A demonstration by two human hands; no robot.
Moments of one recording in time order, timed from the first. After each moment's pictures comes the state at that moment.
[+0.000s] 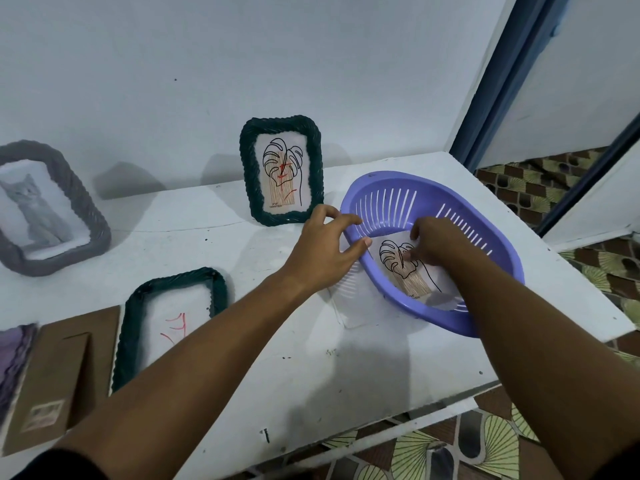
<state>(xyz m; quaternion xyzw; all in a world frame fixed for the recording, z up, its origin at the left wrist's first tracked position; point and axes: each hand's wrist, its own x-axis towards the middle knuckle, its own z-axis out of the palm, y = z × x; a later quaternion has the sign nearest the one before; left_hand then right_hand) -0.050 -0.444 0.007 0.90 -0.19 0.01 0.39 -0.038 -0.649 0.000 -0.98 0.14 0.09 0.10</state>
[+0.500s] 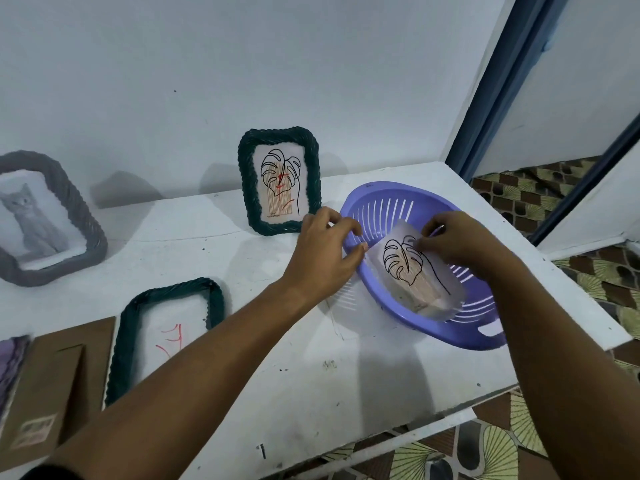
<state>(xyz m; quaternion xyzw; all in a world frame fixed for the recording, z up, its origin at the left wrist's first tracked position) -0.049 -0.446 0.014 0.90 -0.22 0.07 0.36 -0.054 -0.666 0.036 -0.94 0.16 0.03 0.31</state>
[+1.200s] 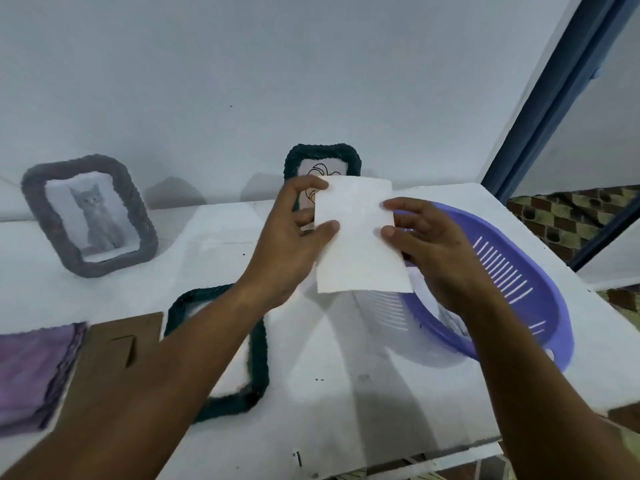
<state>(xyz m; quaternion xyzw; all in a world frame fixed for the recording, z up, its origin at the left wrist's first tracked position) -0.068 -0.364 0.070 0.69 -0.12 0.01 0.72 -0.080 -0.560 0.063 -0.72 -0.03 -0.03 0.70</state>
